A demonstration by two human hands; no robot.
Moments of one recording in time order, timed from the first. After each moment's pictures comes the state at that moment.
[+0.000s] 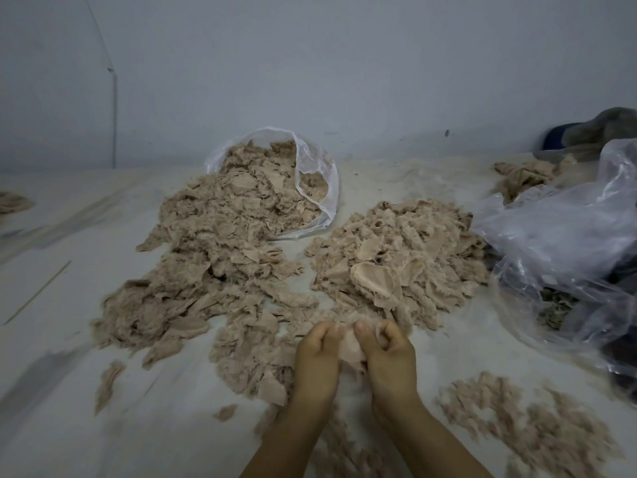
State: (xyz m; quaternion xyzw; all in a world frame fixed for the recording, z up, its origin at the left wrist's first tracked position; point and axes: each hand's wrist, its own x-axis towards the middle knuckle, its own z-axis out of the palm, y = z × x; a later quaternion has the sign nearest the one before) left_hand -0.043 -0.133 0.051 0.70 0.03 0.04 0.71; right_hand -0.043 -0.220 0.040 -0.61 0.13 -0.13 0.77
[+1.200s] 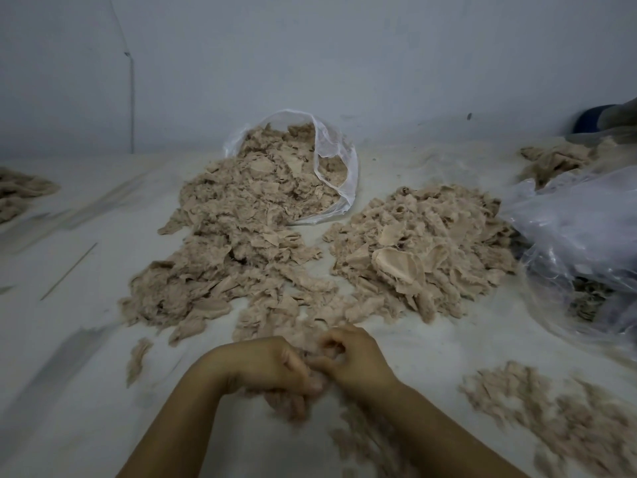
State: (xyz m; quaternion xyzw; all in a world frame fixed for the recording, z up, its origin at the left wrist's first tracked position) left_hand -0.042 -0.014 0.095 0.81 -0.12 -0.41 0.40; right_hand -0.030 -0.188 0.021 -0.91 -0.13 0.01 0.40
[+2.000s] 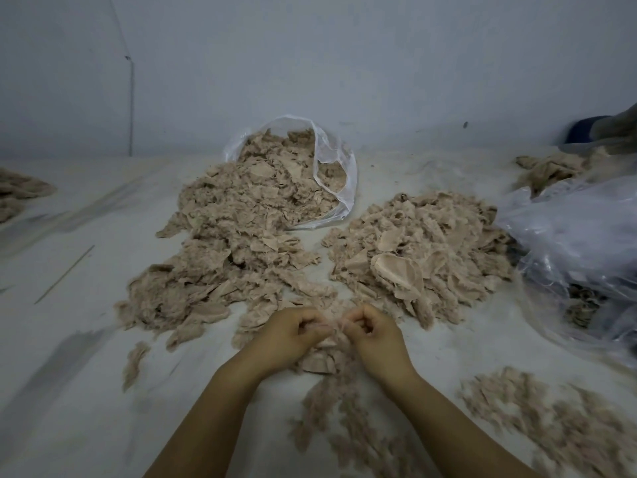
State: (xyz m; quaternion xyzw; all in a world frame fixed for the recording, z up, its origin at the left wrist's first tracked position) left_hand -0.010 -0.038 0.060 0.87 -0.17 -0.05 0.46; right_hand -0.026 -0.204 0.043 -0.79 -0.03 -0.06 0.60
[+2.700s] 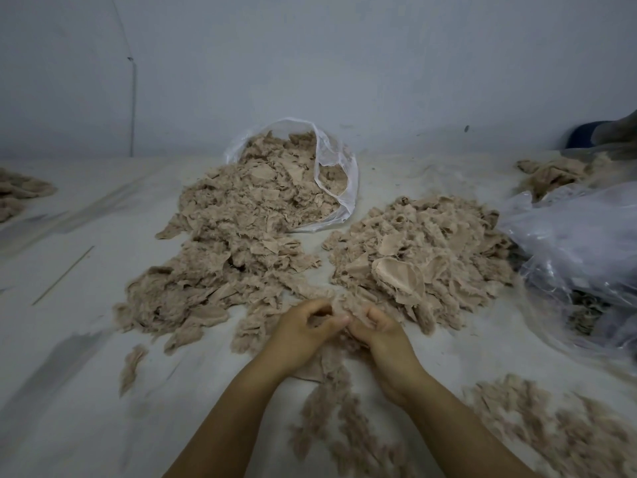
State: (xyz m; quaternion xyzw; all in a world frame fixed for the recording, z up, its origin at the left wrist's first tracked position) left_hand -0.012 -0.061 0.069 0.83 -0.12 -0.03 0.55; right_hand -0.027 -0.206 0.057 -0.60 0.02 0.08 0.80
